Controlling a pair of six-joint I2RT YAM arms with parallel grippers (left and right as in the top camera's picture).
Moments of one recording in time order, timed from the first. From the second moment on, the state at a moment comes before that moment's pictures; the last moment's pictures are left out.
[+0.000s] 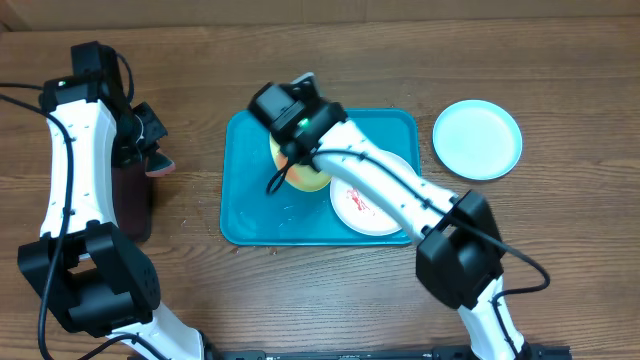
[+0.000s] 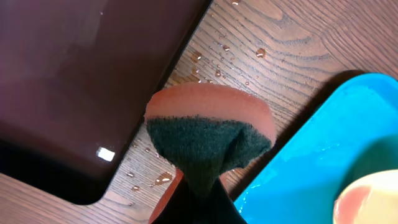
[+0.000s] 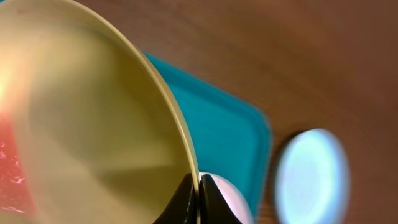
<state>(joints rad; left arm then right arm) 0.25 1.86 1.67 -1.19 -0.01 -0.39 0.81 2.19 2.02 -1.13 0.70 0.28</state>
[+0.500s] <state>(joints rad) 0.26 1.86 1.67 -1.18 0.06 -0.39 1.05 2.19 2.03 -1.01 1.27 -0.05</state>
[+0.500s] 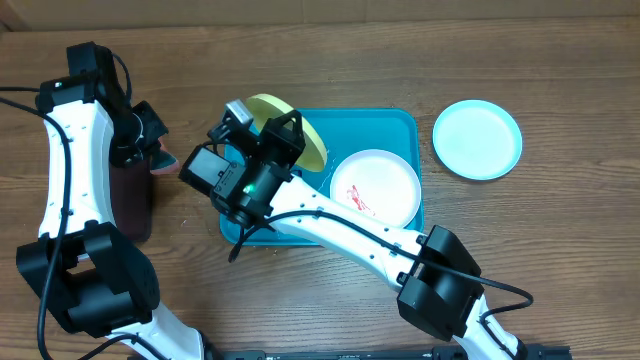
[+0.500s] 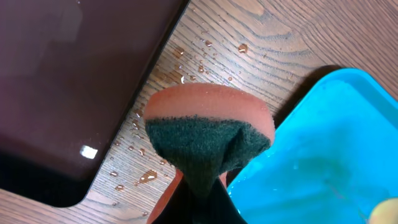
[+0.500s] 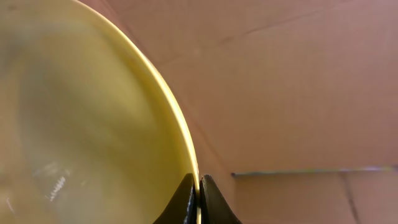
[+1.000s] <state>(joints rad) 0.26 1.86 1.67 -1.19 0.06 -0.39 0.90 2.19 2.03 -1.09 0.93 0.11</state>
